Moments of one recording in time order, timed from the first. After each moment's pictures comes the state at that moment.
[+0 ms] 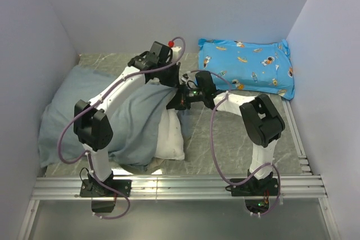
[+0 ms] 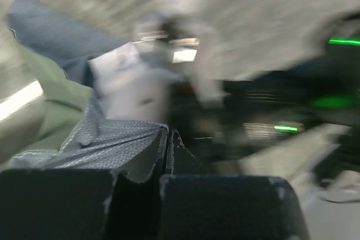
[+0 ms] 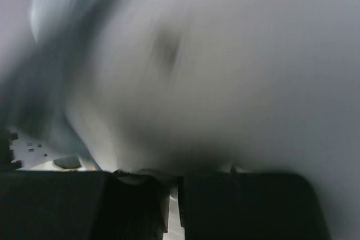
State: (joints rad) left arm -0.53 1.88 1.81 -0.79 0.26 -0.19; right arm 0.52 1.90 1.13 0.24 -0.87 1.01
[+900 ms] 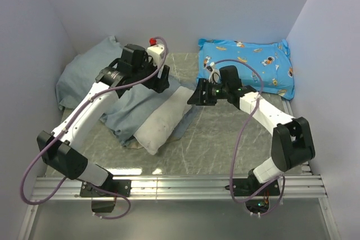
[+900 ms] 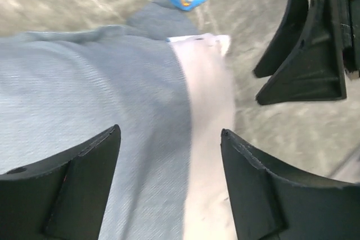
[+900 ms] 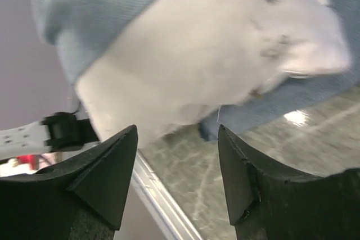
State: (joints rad) left arm -0.49 1.49 1.55 -0.66 0.24 0.00; right arm 0.37 1.52 1.08 -0.25 -0.65 0.51
